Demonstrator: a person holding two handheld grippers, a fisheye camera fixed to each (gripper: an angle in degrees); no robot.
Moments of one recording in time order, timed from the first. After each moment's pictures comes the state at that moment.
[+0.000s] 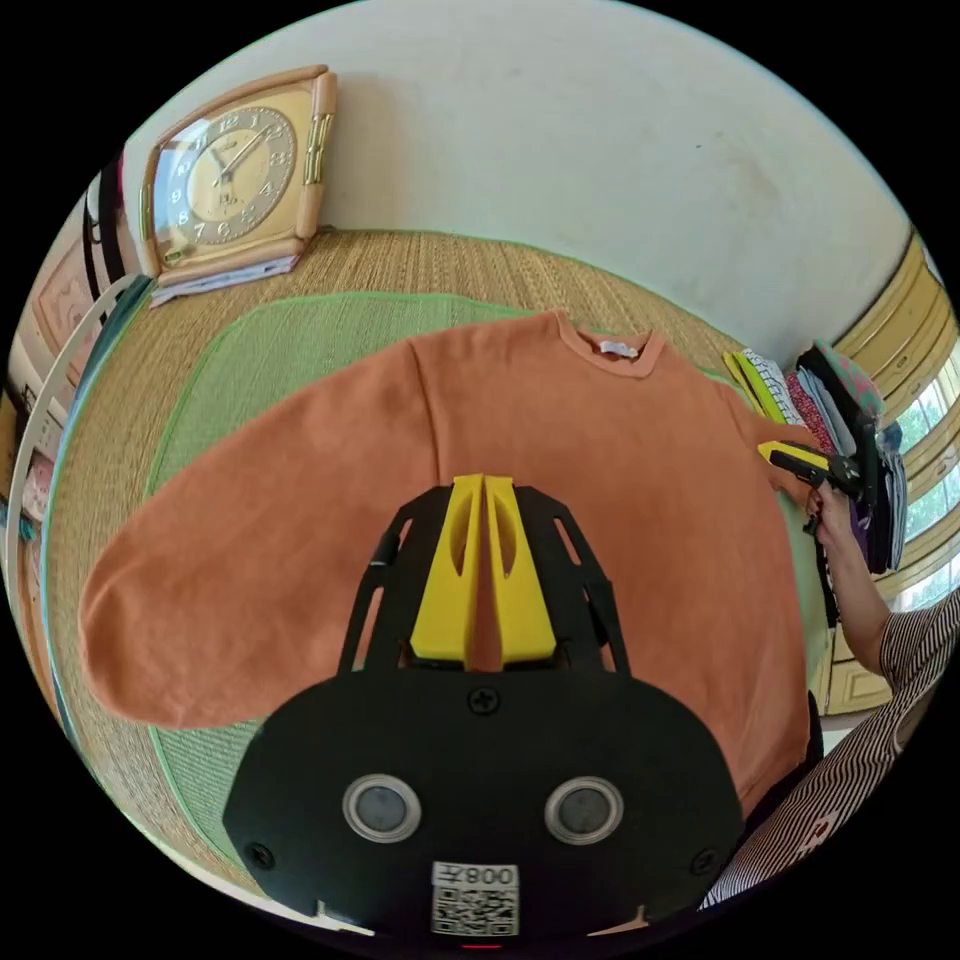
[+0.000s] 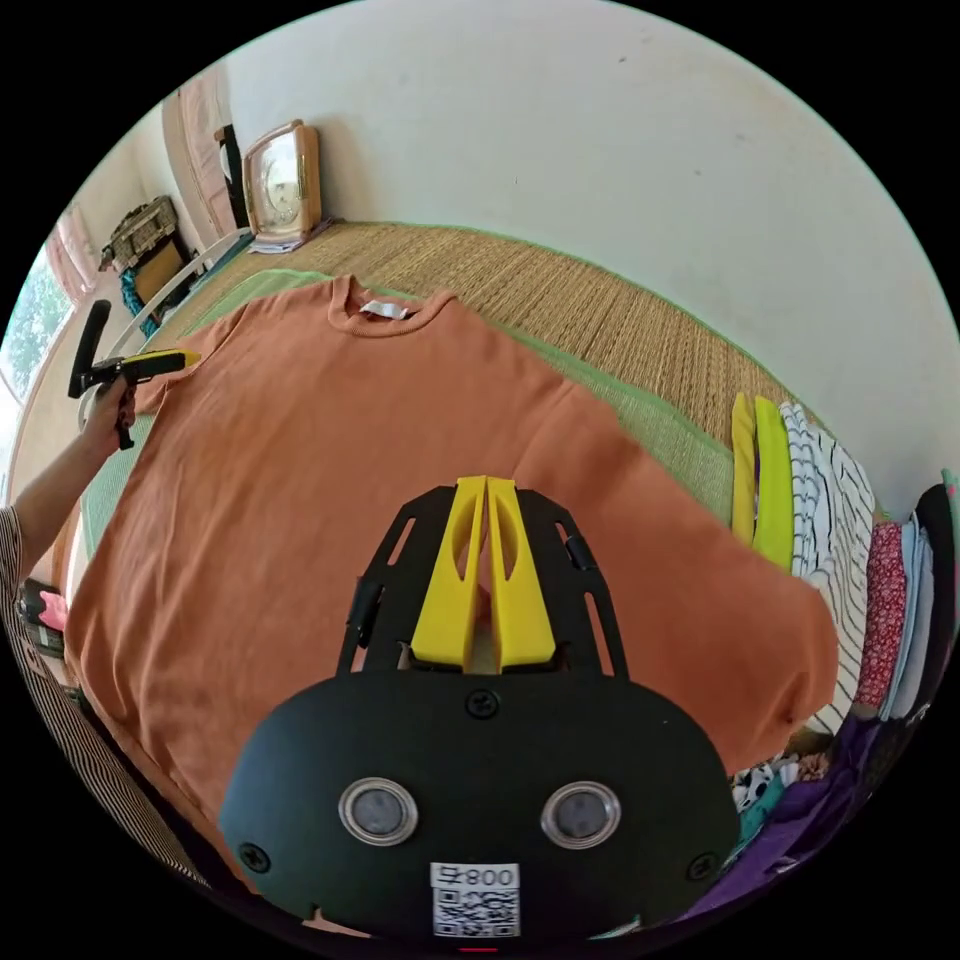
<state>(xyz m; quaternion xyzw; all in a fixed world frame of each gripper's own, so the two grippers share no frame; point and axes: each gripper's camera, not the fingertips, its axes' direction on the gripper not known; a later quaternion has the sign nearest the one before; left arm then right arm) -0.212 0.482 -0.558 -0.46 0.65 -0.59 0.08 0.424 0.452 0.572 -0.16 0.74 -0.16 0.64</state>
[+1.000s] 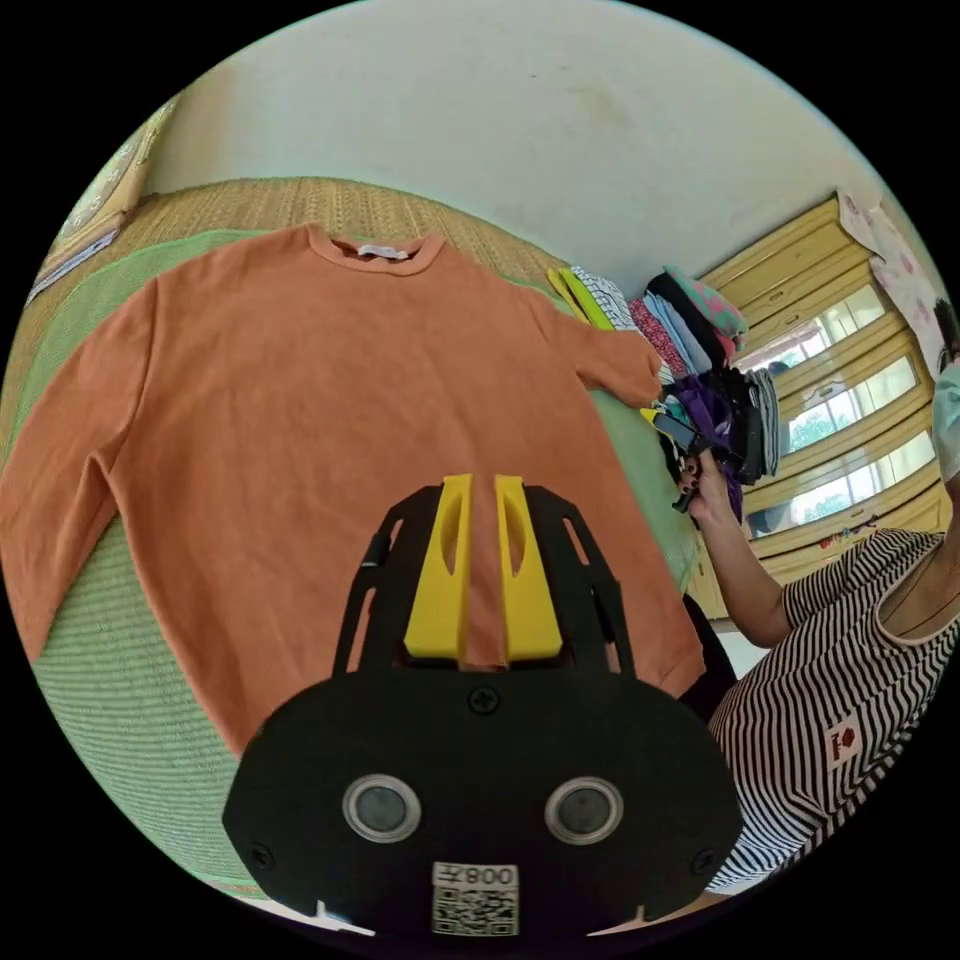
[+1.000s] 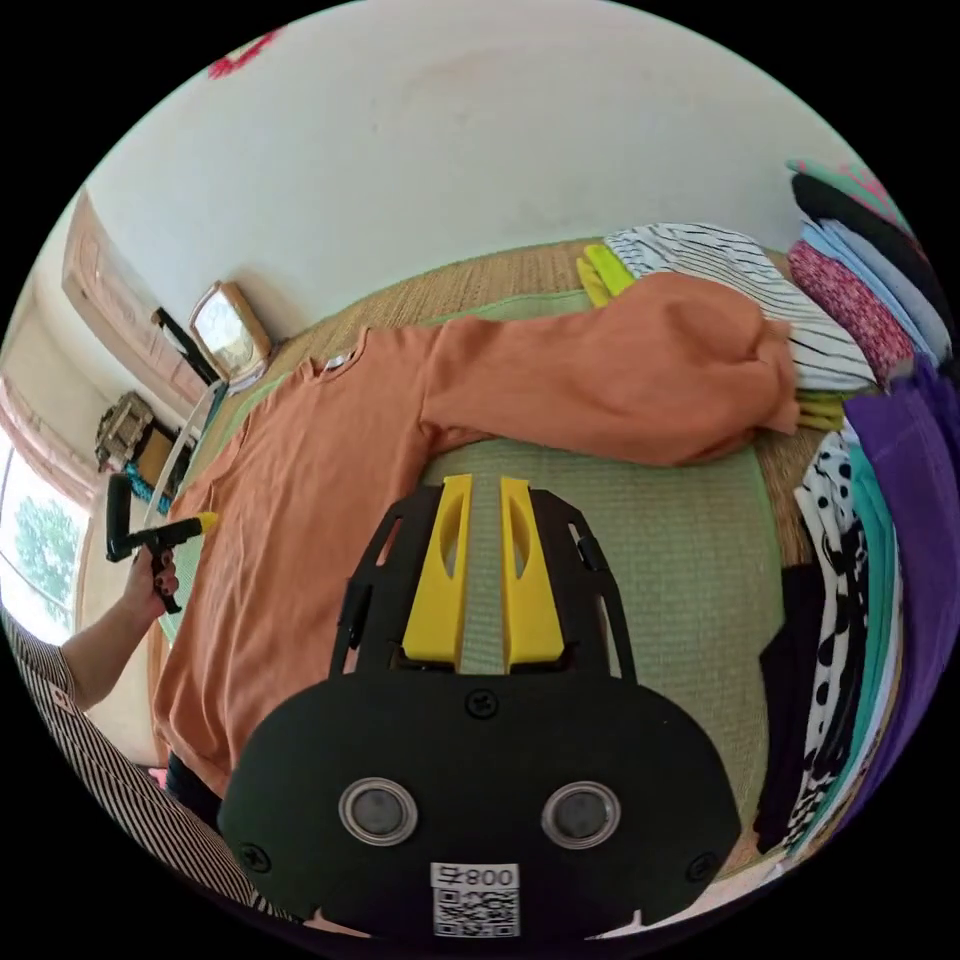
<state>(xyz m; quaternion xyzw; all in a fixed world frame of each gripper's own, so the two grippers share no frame) -0.366 0.282 -0.486 -0.27 0.73 -0.63 -0.03 0.252 0.622 0.319 0.12 0.67 -0.06 0.73</state>
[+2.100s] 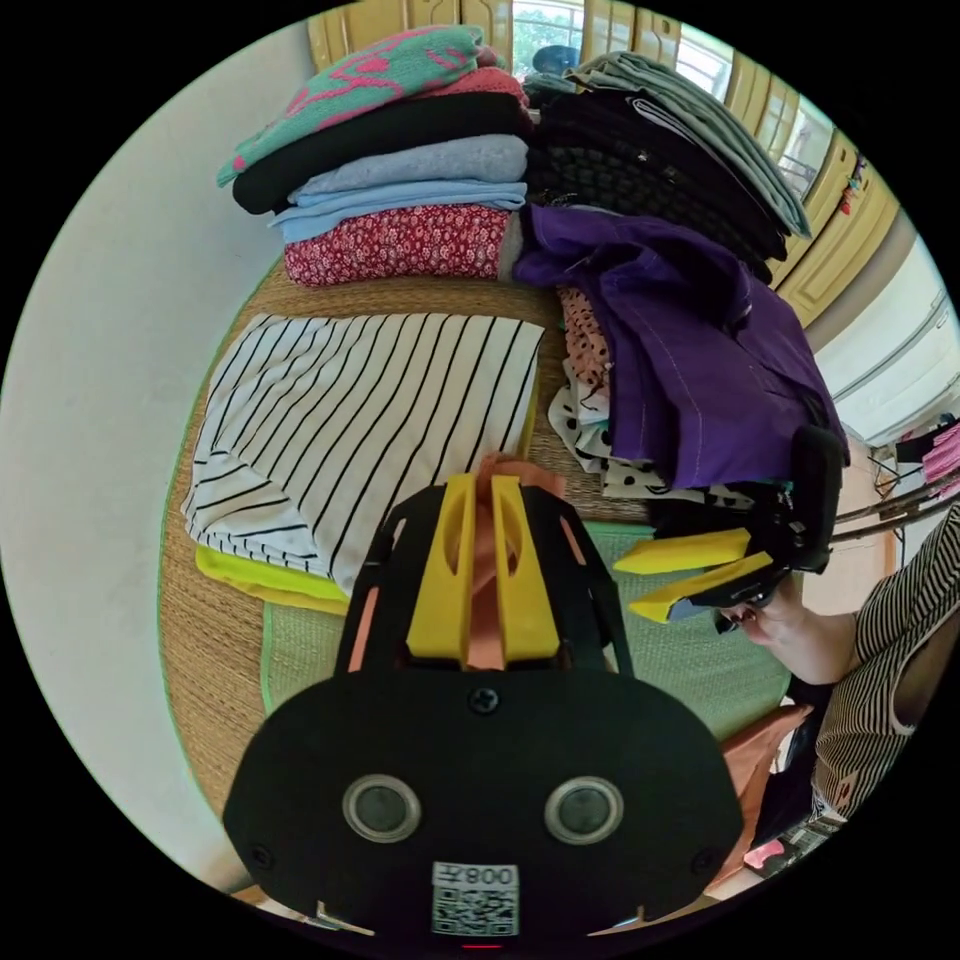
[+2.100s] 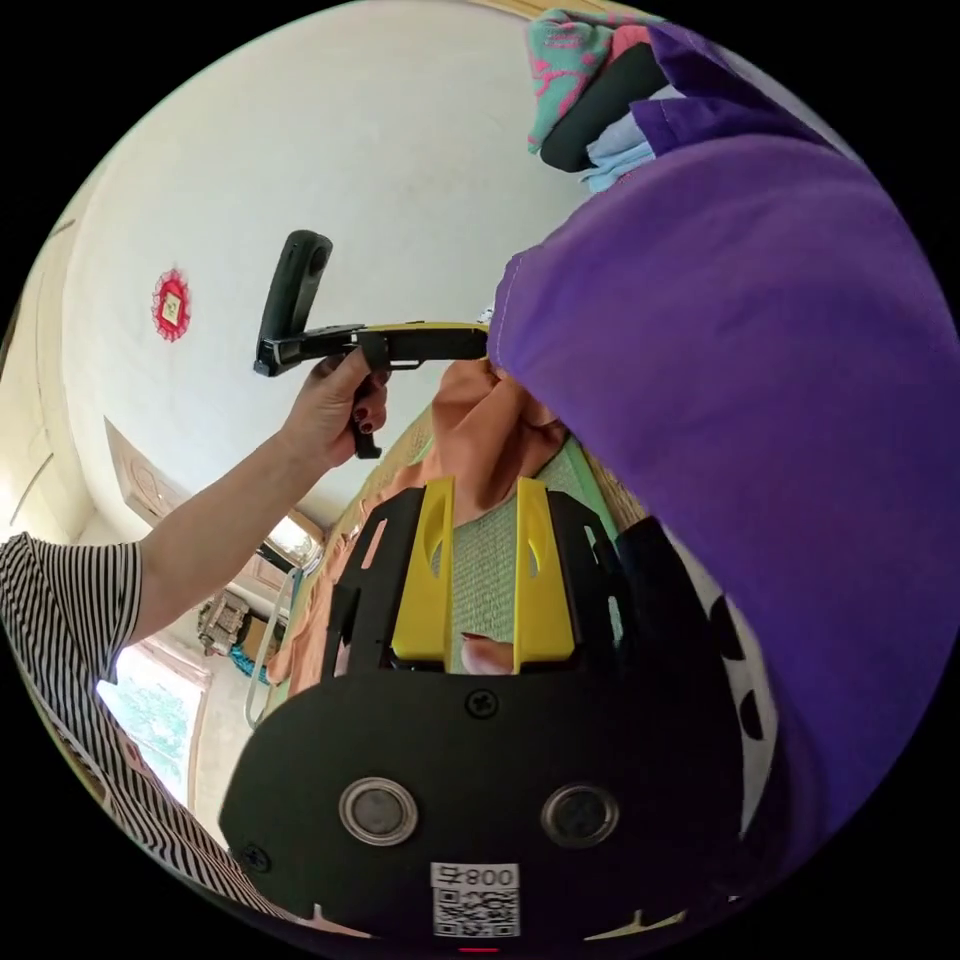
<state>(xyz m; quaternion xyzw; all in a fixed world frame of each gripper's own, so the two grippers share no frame) -0.598 -0.236 -0.130 0.08 0.86 -0.39 0.30 0.180 0.742 0.069 0.33 0.51 -0.07 0.79</state>
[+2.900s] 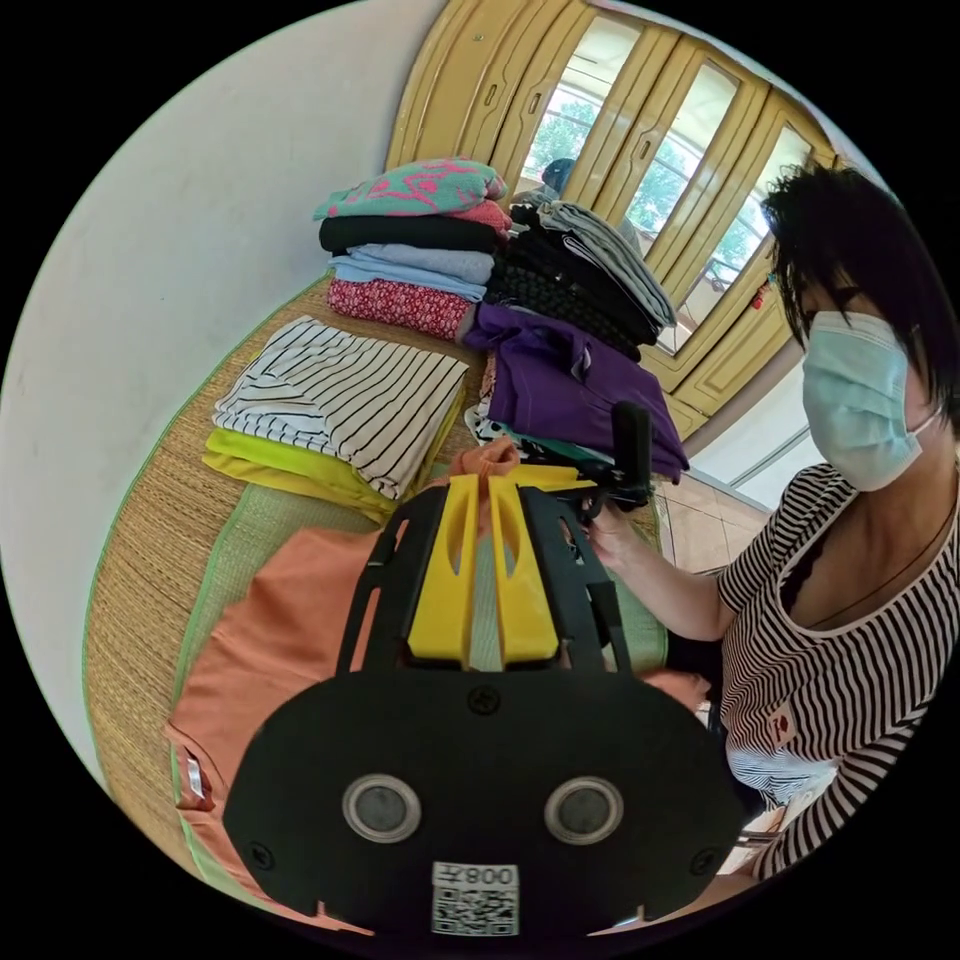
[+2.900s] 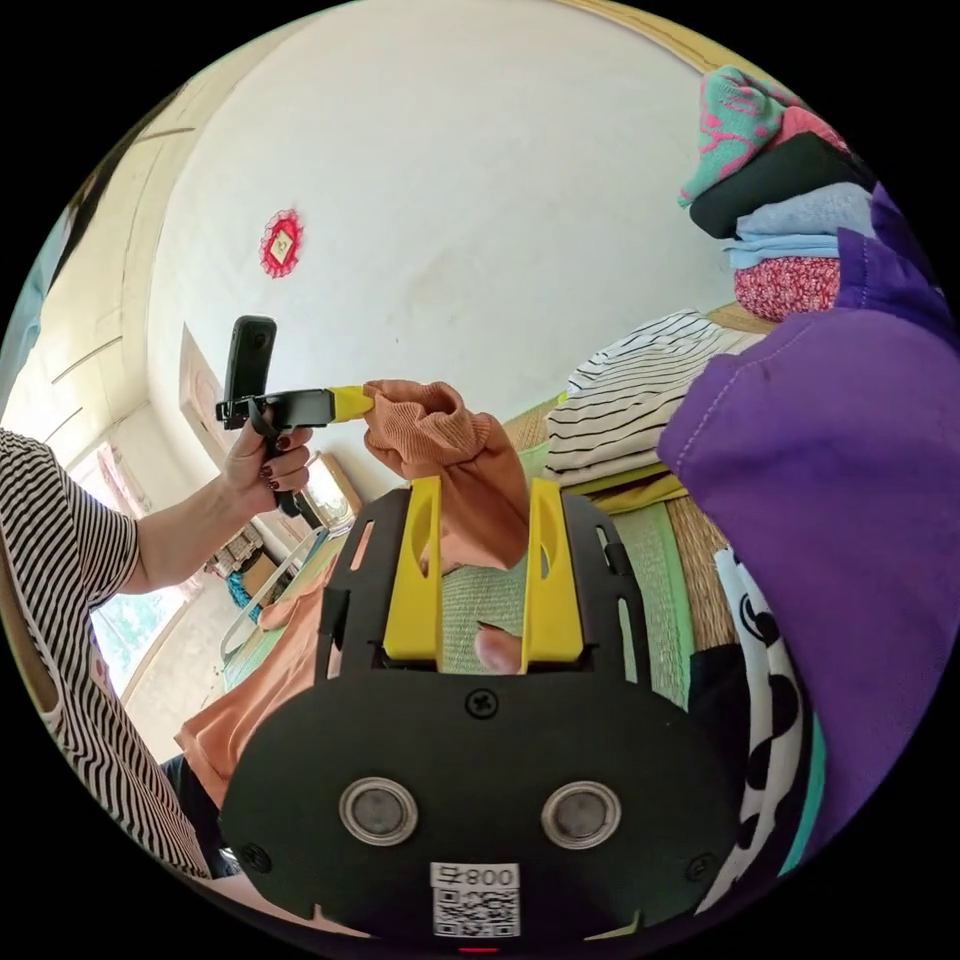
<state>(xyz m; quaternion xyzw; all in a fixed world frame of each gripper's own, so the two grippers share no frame) -0.623 -0.043 -0.172 0.09 0.84 -0.52 0.16 0.165 0.740 0.131 0.26 0.50 -0.23 0.79</state>
